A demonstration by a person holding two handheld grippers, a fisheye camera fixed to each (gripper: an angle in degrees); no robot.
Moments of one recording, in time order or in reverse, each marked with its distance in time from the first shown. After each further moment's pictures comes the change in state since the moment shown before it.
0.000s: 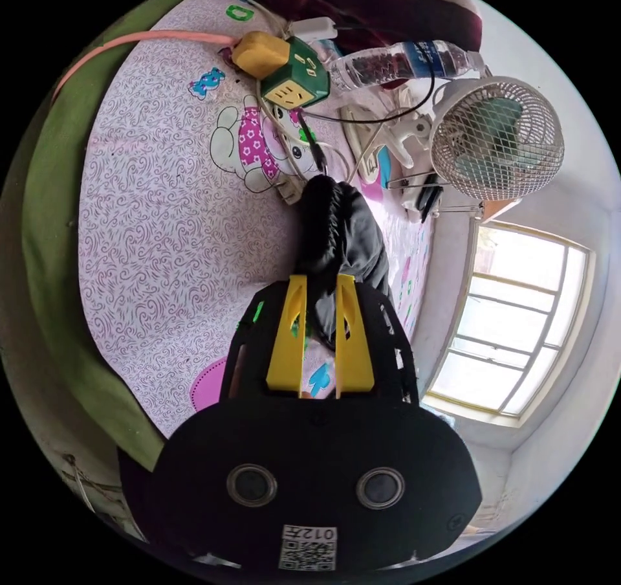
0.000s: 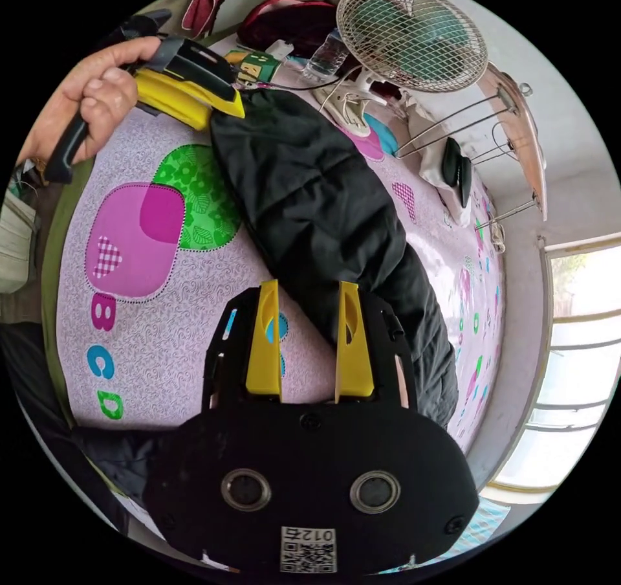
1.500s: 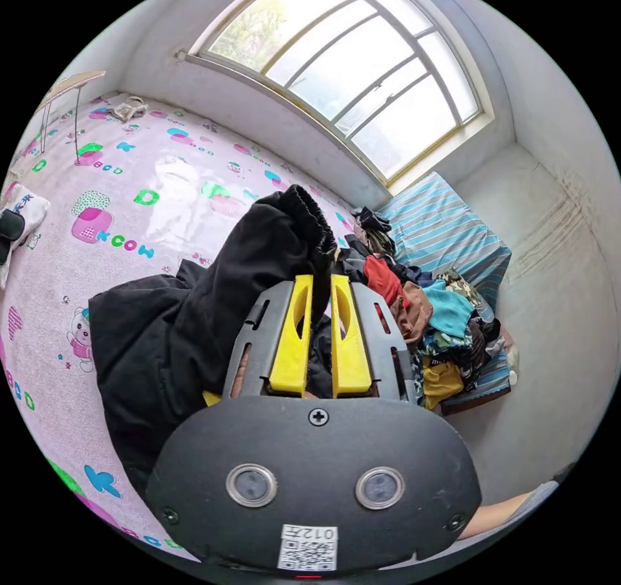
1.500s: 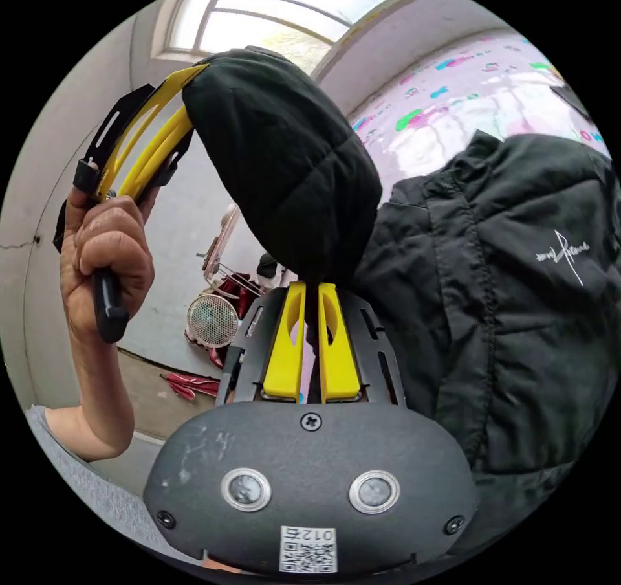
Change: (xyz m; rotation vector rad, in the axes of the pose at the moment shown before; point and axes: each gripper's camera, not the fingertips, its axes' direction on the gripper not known) left arm 0.470 0.398 0.258 -0.446 0.093 1.148; right arm 0.729 0.775 -0.073 0.713 -0.727 1.558
